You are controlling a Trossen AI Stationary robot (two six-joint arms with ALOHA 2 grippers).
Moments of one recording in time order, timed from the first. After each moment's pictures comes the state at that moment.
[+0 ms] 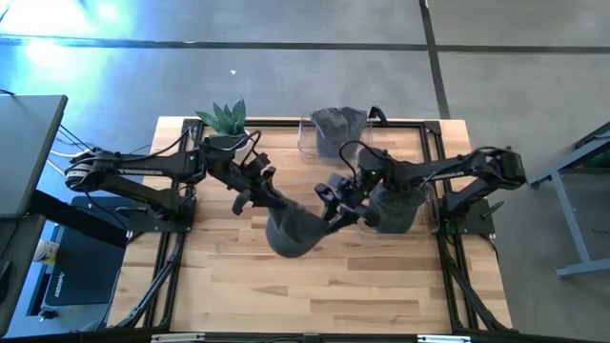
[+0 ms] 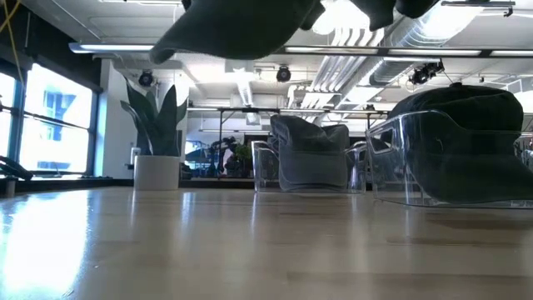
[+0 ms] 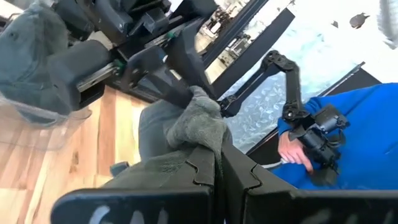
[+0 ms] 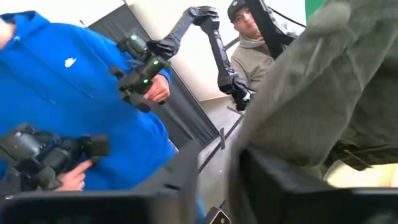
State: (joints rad) left arm 0.08 1.12 0.92 0.11 0.57 -0.63; right arm -0.05 1.49 0.97 0.54 -0.93 0.56
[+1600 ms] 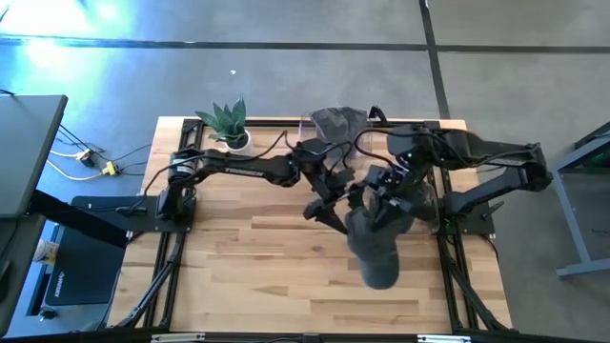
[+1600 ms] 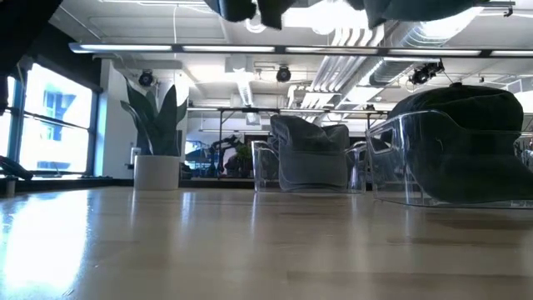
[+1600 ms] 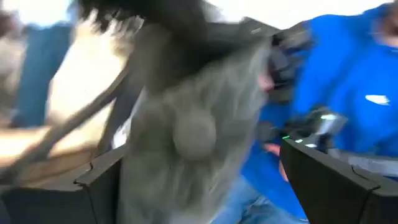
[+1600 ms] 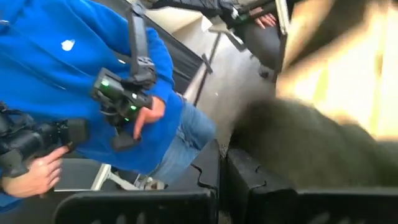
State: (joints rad) left arm 0.07 2.00 1.66 0.55 1.05 -0.53; right arm 0.00 1.27 1.50 -0.80 -0.84 0.42
